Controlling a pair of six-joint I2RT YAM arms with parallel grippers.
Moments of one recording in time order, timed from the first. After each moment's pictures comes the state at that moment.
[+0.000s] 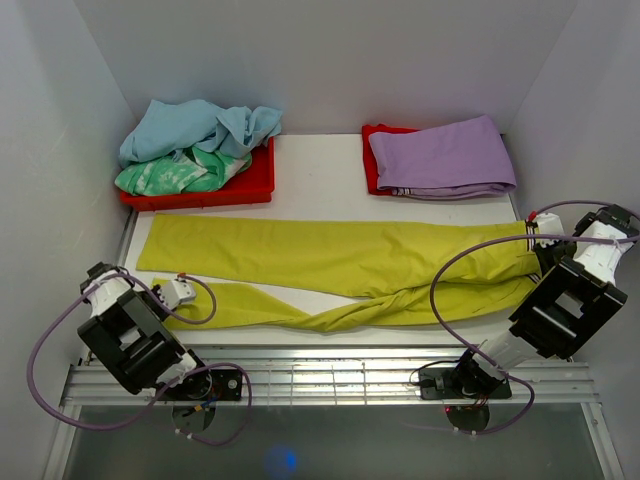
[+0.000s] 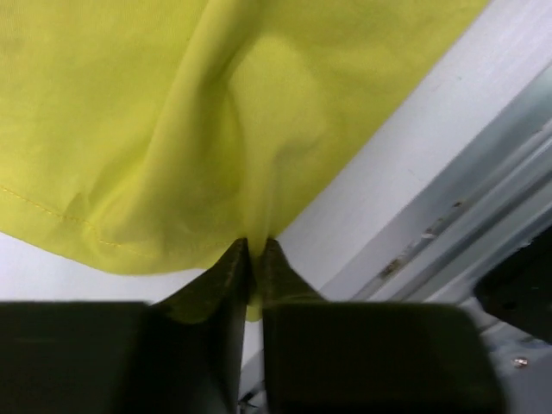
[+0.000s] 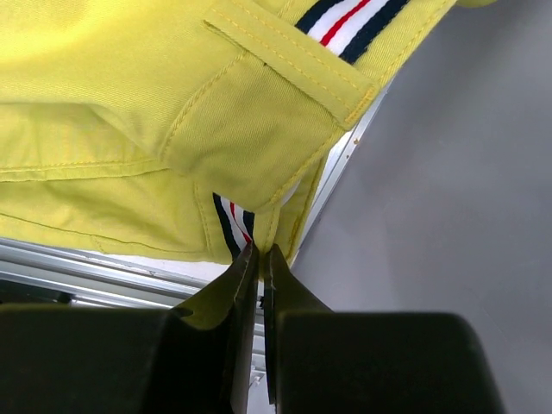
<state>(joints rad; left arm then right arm) 0.77 1.33 0.68 -0.95 0.28 1.83 -0.74 1.55 1.20 -1.03 -0.21 -1.16</state>
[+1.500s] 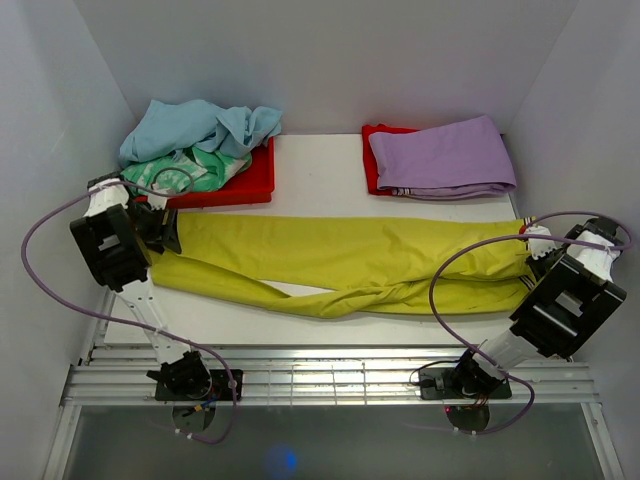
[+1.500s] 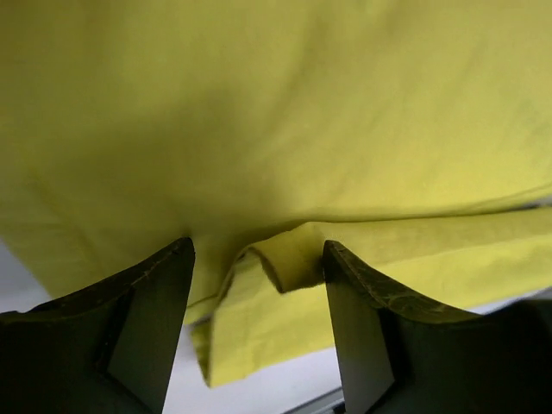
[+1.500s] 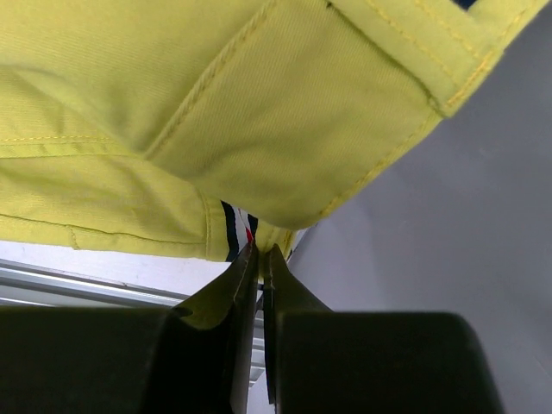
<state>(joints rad) 0.46 2.17 1.72 -1.18 0.40 0.66 -0.74 1.56 1.07 -0.89 -0.14 -1.20</state>
